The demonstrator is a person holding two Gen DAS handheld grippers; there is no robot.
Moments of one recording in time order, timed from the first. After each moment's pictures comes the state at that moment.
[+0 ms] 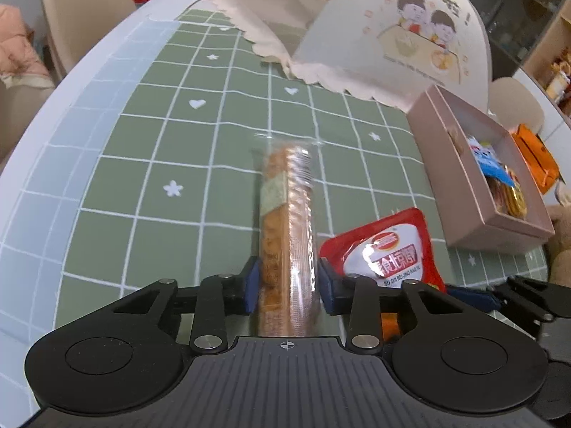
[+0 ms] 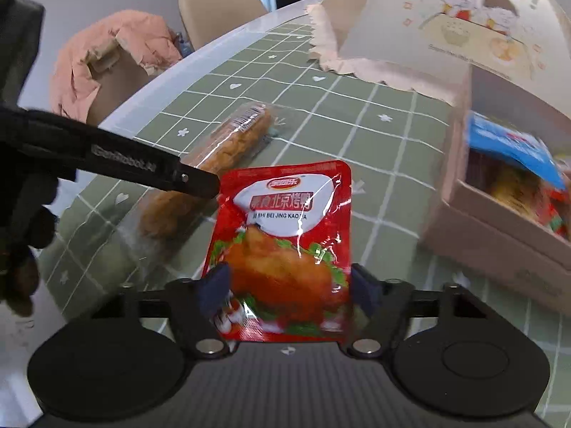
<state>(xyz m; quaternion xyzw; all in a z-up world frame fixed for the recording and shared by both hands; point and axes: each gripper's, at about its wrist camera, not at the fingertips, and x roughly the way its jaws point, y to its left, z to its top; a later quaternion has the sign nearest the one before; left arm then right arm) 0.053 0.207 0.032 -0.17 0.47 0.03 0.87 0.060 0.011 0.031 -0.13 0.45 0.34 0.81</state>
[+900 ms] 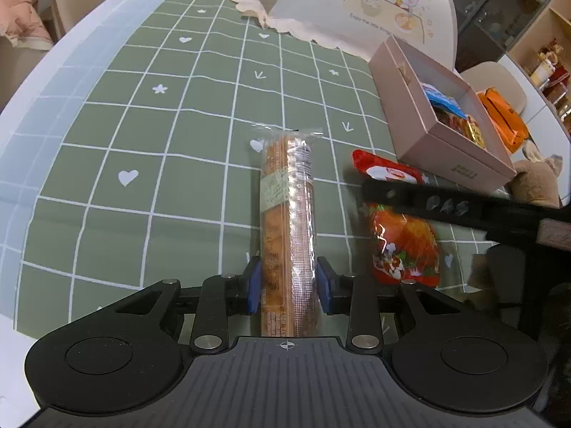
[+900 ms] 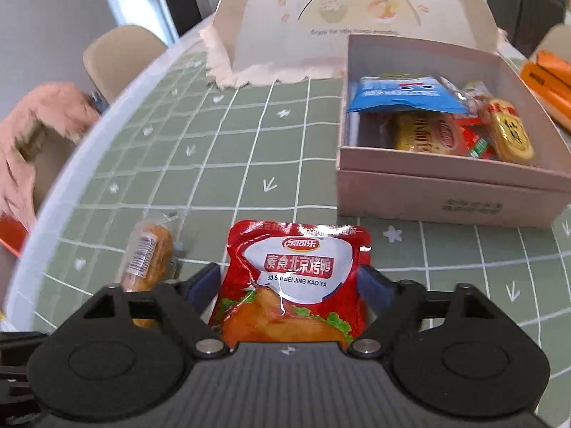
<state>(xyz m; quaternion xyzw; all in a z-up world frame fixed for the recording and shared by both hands) -0.026 0.163 0.034 -0.20 0.49 0.02 0.85 0.078 -0.002 0.022 -0.06 0.47 0.20 0.86</state>
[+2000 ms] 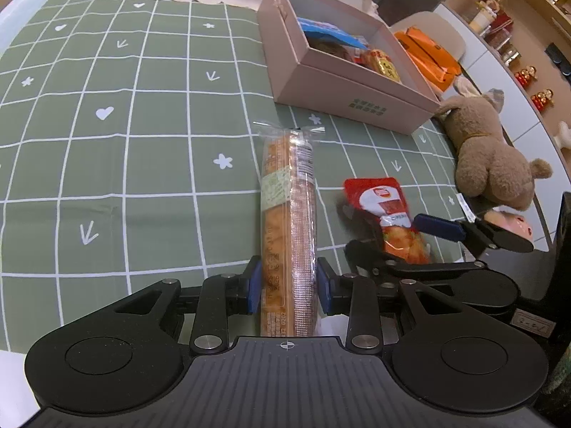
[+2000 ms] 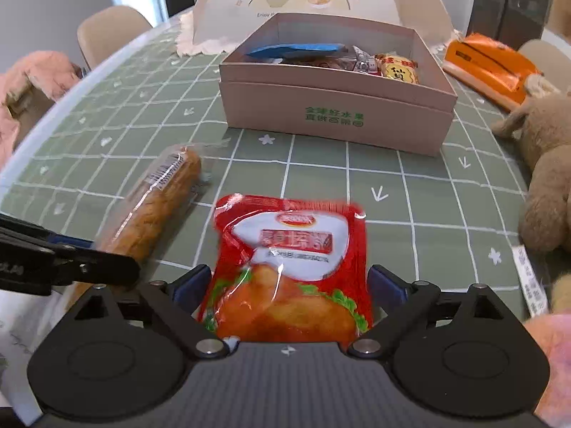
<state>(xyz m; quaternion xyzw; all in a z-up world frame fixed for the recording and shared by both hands) -0.006 0.074 0.024 -0.18 0.51 -0.10 0.83 0.018 -0.109 0.012 -0.10 0.45 0.18 0.87</state>
